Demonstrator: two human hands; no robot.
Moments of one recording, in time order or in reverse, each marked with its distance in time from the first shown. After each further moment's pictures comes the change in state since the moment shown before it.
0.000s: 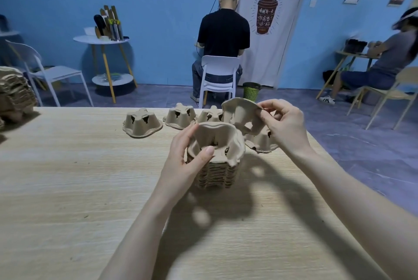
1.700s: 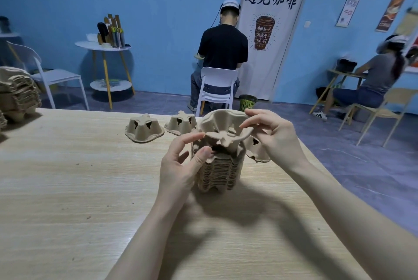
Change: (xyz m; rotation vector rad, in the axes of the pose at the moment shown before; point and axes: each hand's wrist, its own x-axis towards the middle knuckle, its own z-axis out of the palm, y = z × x) left_hand -0.003 -0.002 0.000 -0.288 0.179 0.120; right_hand -0.023 -0.045 0.001 0.104 -0.220 -0.124
